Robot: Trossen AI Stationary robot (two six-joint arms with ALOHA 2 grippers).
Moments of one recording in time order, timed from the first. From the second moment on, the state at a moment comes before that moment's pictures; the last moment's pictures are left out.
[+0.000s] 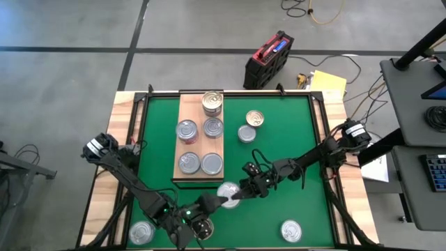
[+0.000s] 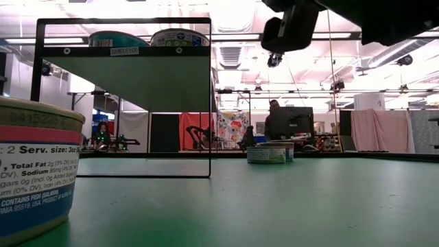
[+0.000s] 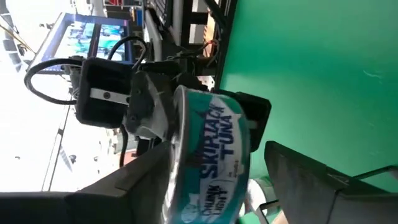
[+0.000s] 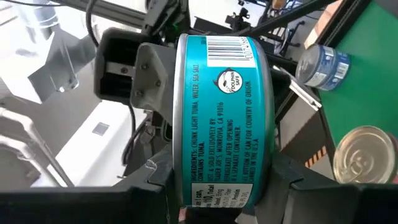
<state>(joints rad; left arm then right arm) -0.74 1.78 1.39 -0.21 -1.01 0.98 0.35 1.75 0.74 1.19 -0.14 1.30</state>
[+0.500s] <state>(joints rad) -0.74 1.78 1.38 -0.21 -1.02 0.94 0.35 1.75 0.77 1.10 -0.14 1.32</state>
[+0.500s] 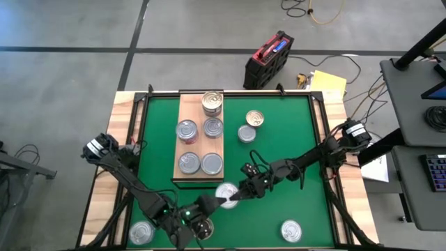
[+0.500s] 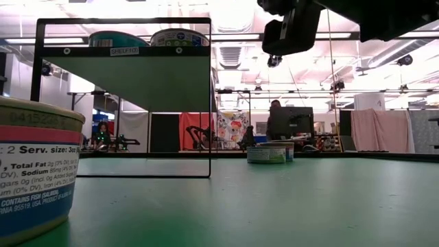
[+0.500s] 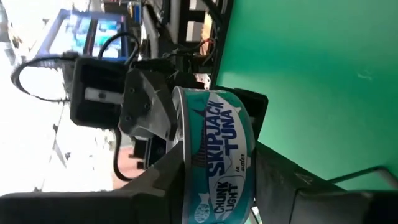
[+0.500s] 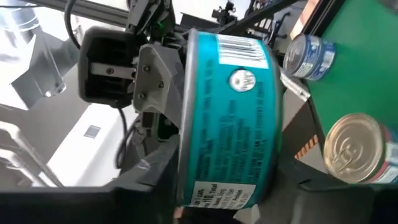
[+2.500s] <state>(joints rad) -0.87 1.42 0.75 0.63 -0.94 0.65 0.61 1.60 1.22 0.06 0.58 -0.46</state>
